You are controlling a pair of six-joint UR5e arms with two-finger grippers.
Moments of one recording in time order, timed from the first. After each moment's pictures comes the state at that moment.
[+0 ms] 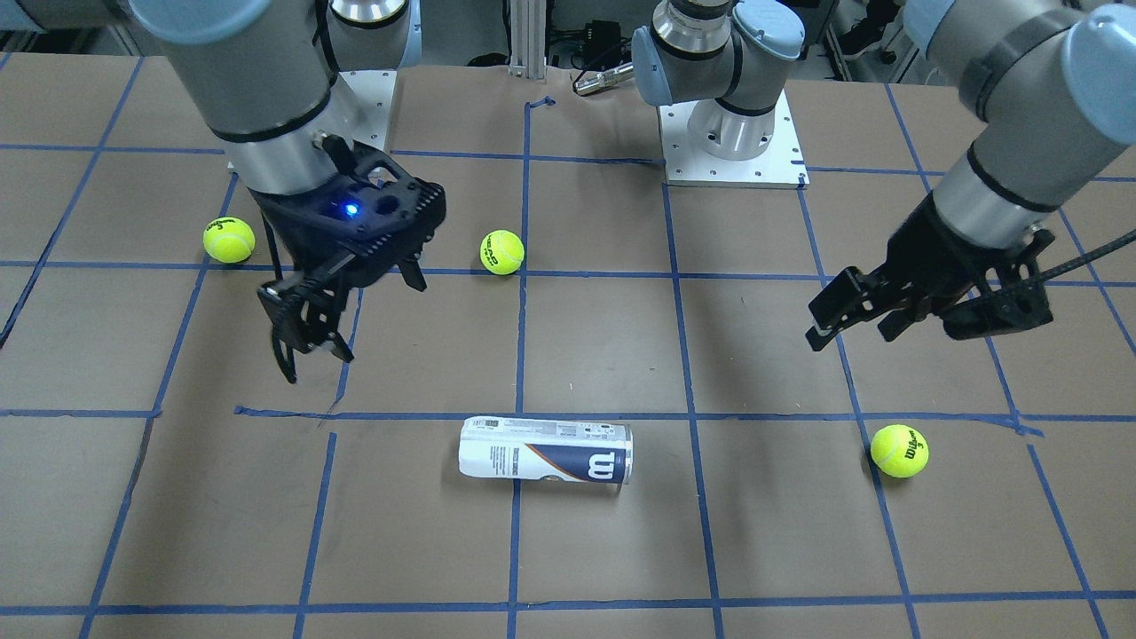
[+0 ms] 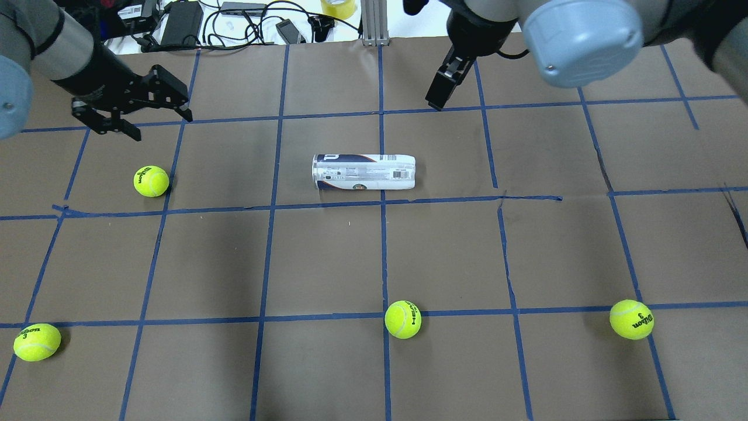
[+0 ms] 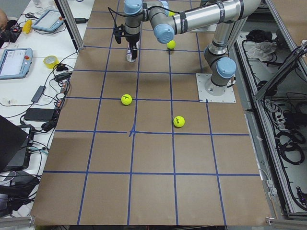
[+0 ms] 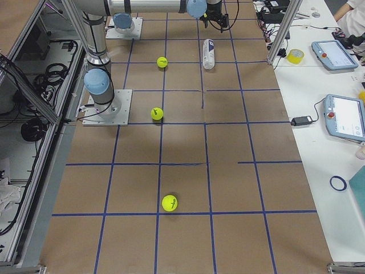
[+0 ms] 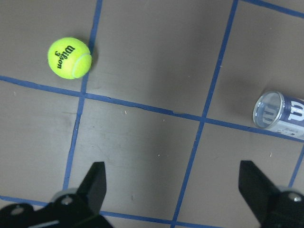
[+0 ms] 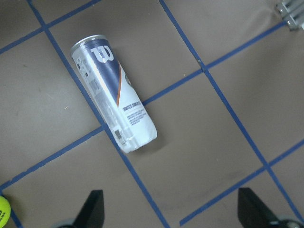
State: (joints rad) left arm -1.33 -1.69 -1.68 -1.27 1.34 -0.01; right arm 1.70 -1.41 1.45 -1.78 -1.46 -0.74
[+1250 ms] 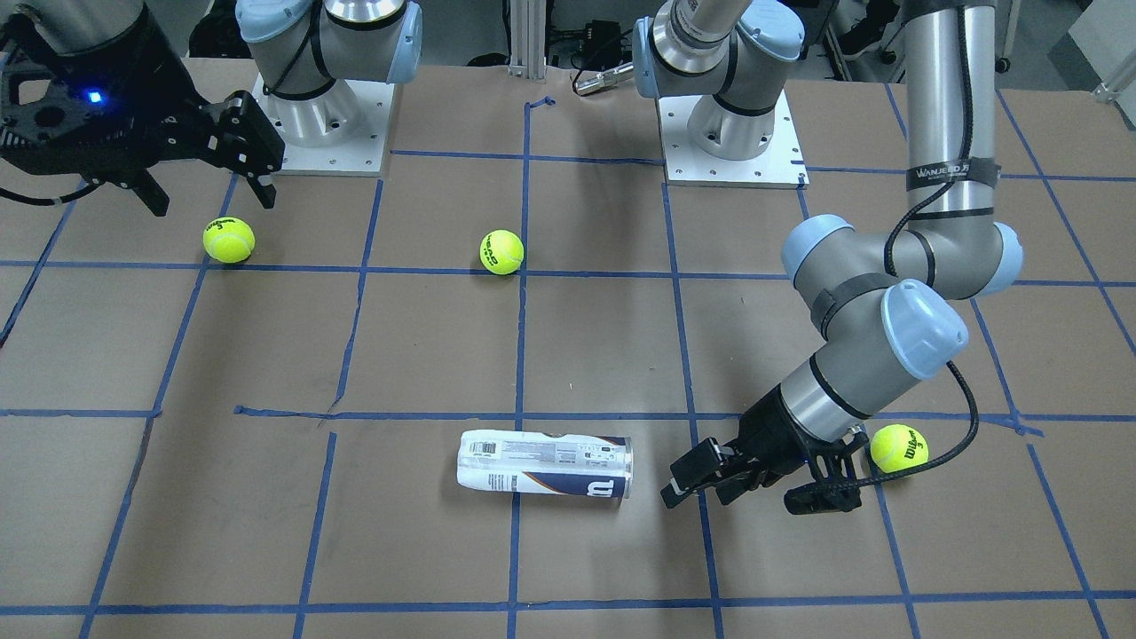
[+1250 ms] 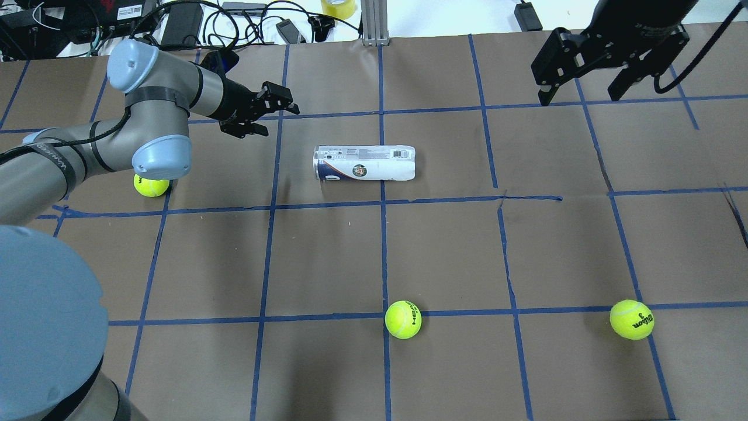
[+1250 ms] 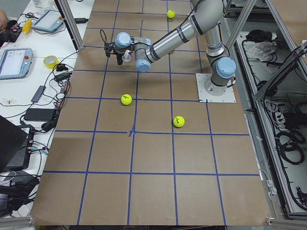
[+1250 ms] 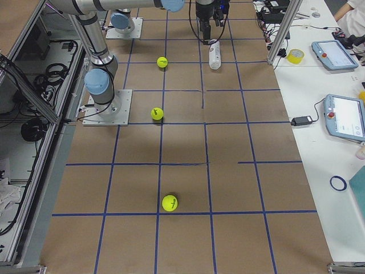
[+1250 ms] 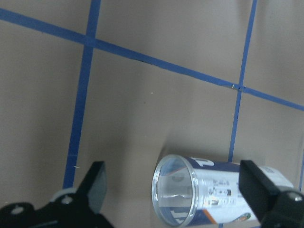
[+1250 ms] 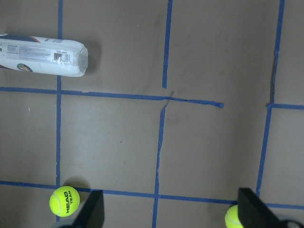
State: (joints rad) left arm -1.45 -2.06 -1.73 -0.66 1.03 -0.21; right arm 1.50 -1.57 1.45 -1.45 -1.51 -0.13
